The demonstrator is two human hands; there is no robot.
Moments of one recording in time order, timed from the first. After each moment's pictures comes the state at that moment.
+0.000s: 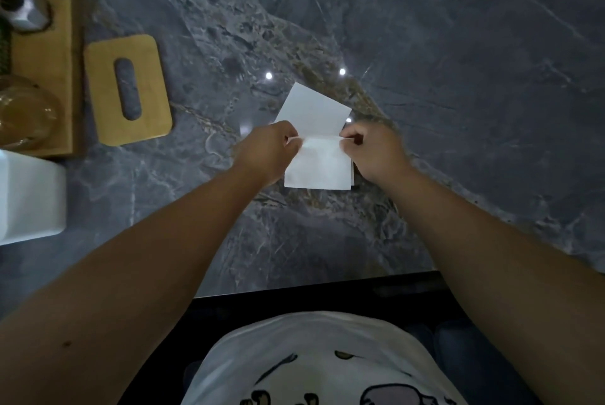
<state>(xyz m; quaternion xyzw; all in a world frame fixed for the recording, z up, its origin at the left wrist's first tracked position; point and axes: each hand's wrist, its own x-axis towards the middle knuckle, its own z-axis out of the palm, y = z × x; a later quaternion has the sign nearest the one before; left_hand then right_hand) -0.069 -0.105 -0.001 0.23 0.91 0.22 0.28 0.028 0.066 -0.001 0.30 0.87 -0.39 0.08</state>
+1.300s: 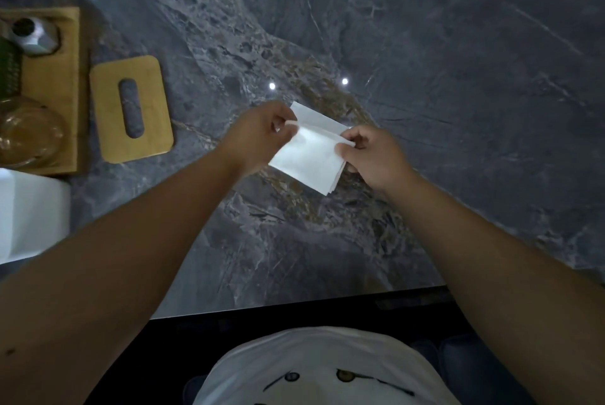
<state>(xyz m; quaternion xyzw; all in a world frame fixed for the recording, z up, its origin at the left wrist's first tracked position) -0.108 -0.103 0.023 0.24 0.85 0.37 0.28 0.019 0.071 0.012 0.34 0.77 -0.54 0.06</state>
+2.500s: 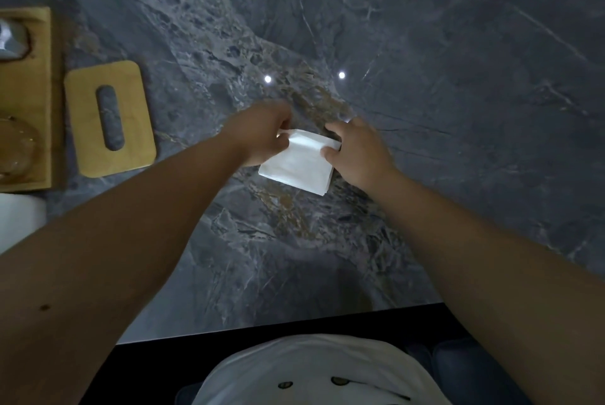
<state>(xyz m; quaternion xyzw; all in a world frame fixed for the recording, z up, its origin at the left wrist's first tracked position) -0.142 -0.068 0.003 0.38 0.88 0.13 0.27 -0.019 0.085 -0.004 0.24 0.92 -0.26 0.16</state>
